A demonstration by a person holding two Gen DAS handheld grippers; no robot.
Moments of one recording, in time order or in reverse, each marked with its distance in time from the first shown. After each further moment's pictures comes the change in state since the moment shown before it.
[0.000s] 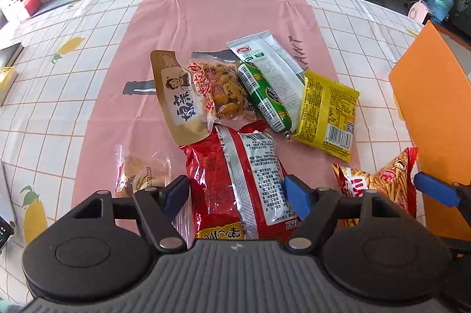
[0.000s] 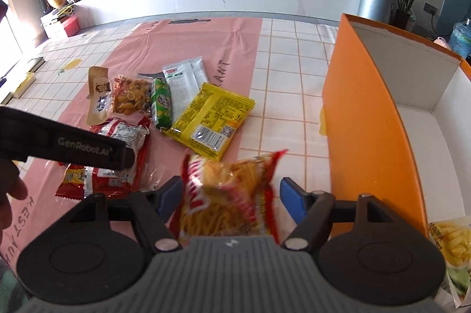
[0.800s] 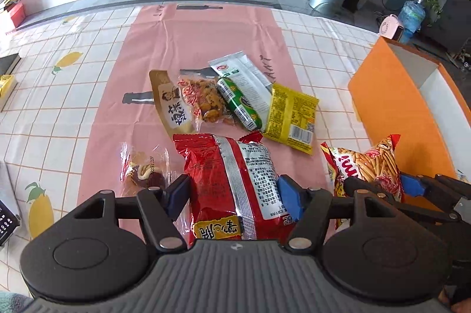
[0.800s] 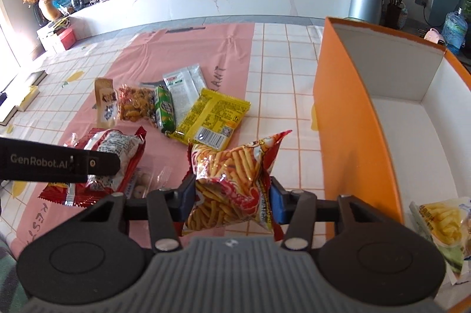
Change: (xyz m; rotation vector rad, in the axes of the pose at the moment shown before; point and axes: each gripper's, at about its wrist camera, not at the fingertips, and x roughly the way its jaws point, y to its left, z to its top) left arm -0.054 0.003 -0.018 0.032 -0.082 -0.104; right arm -0.036 0.000 -0.004 0.055 -0.034 0.006
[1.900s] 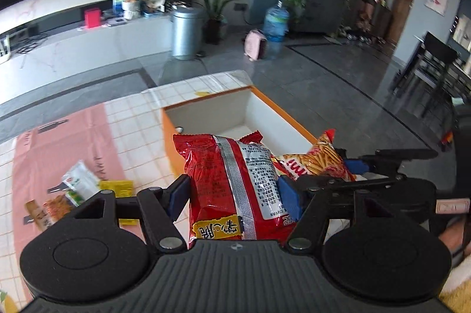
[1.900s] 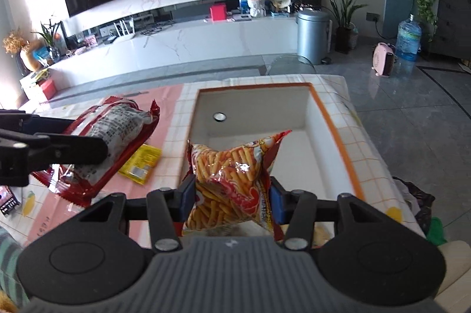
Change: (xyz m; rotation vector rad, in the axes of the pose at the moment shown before) left arm -0.087 -0.176 0.018 0.411 -0.181 -0.349; right arm -0.166 -0.154 -0.012 0.109 -0.129 -0.084
